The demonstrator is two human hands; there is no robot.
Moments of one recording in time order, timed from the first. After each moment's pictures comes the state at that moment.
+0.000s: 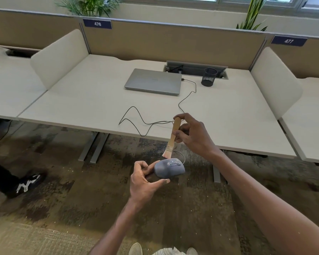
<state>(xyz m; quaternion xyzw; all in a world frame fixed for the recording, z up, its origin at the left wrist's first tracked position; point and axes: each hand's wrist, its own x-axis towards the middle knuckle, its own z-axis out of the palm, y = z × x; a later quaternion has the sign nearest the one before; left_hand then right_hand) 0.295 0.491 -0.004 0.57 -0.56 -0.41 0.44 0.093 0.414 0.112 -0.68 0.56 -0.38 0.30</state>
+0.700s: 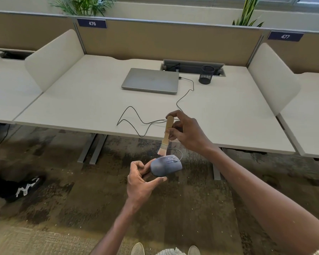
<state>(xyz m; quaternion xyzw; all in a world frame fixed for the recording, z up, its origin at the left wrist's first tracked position) 0.300 0.484 -0.010 0.57 -0.55 -0.42 0.45 0.102 0.407 0.121 -0.70 0.53 -0.36 0.31</state>
